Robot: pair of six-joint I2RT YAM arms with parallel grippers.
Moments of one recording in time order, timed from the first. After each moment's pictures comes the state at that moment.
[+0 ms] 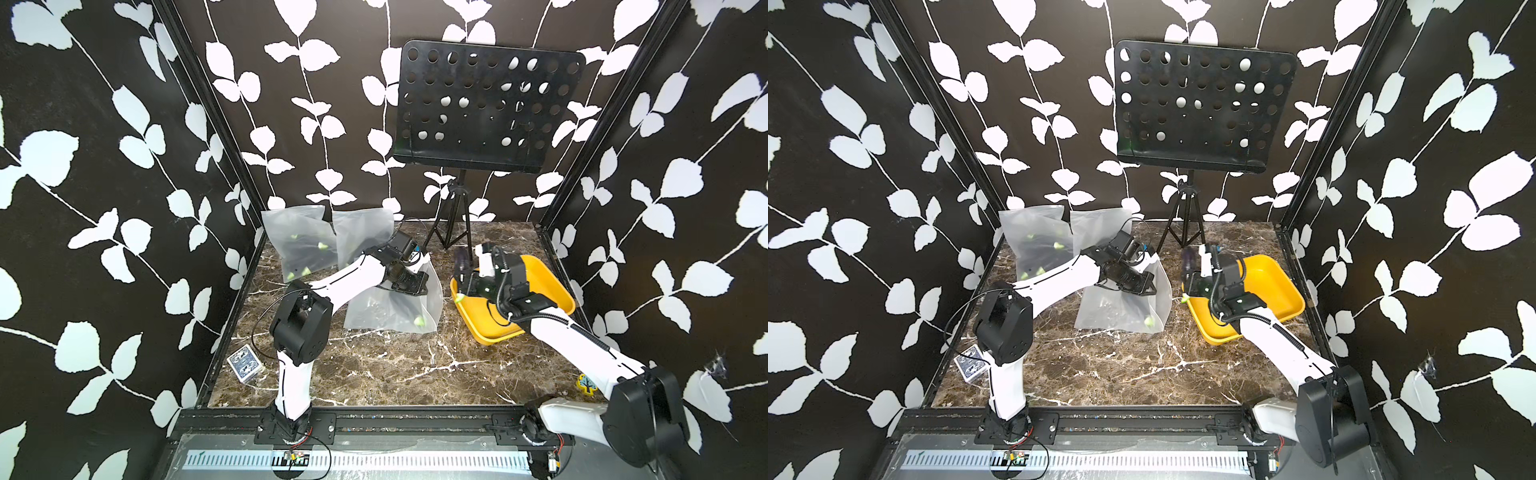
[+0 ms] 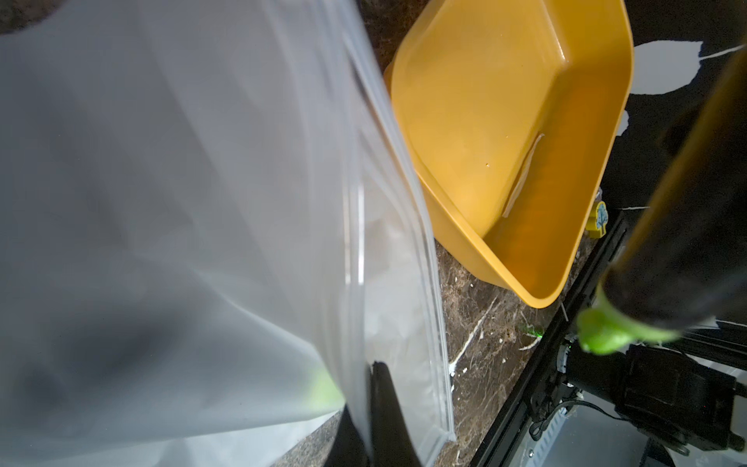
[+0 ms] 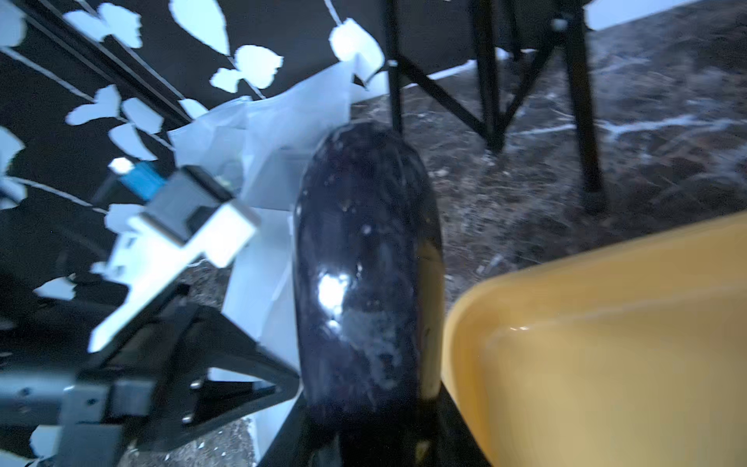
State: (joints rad) left arm -0.69 1.95 1.59 -0.68 0.48 -0.27; right arm 0.41 1.26 0.82 -0.04 -0.20 0.43
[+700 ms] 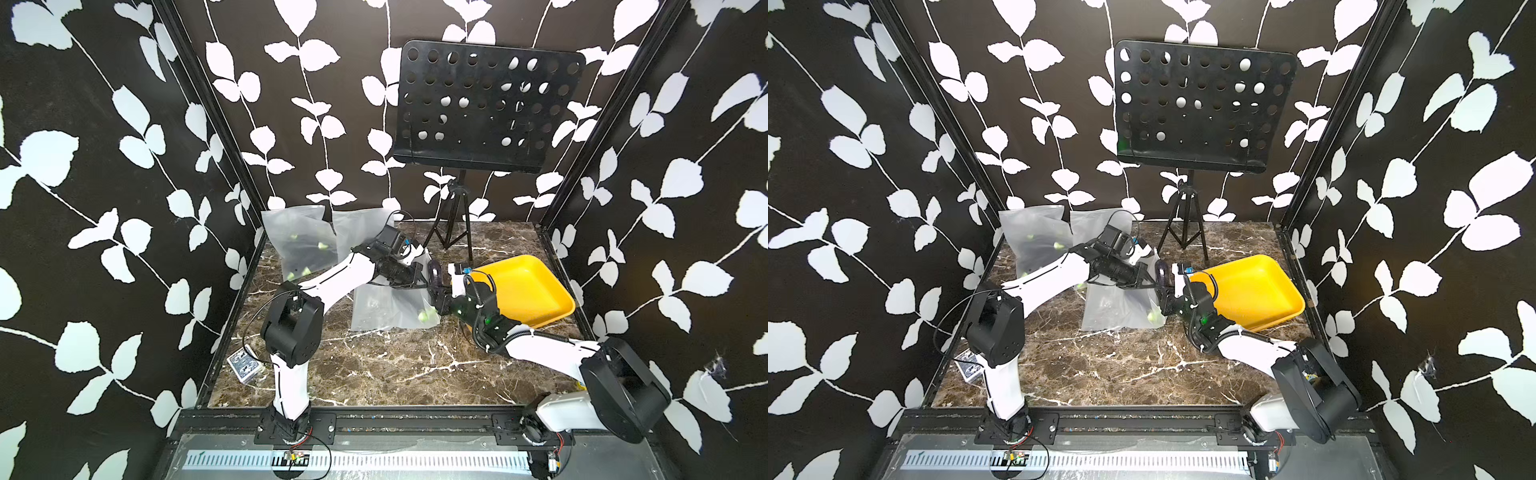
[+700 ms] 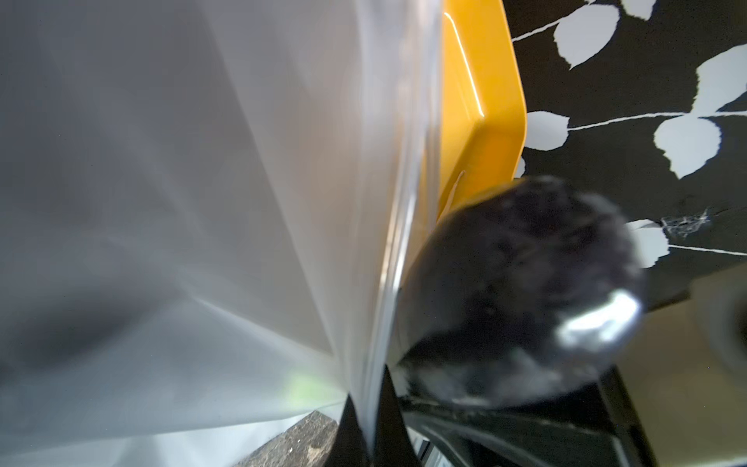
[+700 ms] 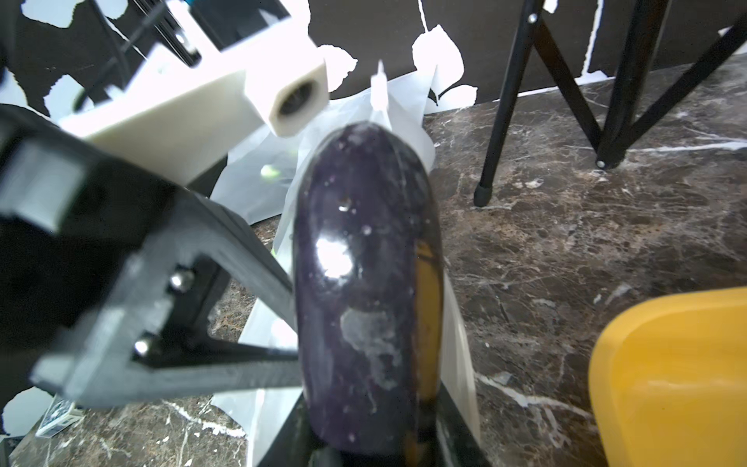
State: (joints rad) left arm -0.62 1.90 1.55 -0.58 0.66 -0.43; right arm 0.63 1.38 0.57 0.47 -0.02 0.43
